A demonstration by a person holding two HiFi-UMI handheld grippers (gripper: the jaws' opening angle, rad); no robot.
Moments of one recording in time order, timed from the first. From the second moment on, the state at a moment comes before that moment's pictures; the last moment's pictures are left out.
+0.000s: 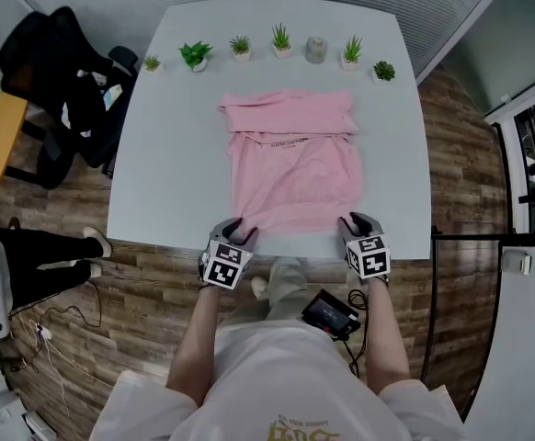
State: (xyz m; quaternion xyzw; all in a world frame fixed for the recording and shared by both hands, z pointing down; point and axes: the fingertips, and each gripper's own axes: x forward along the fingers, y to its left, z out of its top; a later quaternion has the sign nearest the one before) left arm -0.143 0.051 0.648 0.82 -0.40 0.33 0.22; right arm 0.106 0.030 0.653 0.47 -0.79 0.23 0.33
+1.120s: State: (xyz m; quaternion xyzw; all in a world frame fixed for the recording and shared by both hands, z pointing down) left arm -0.161 0.056 0.606 0.83 -0.40 0.31 0.25; right arm 0.104 0.061 0.614 0.46 -0.80 0.22 0.31
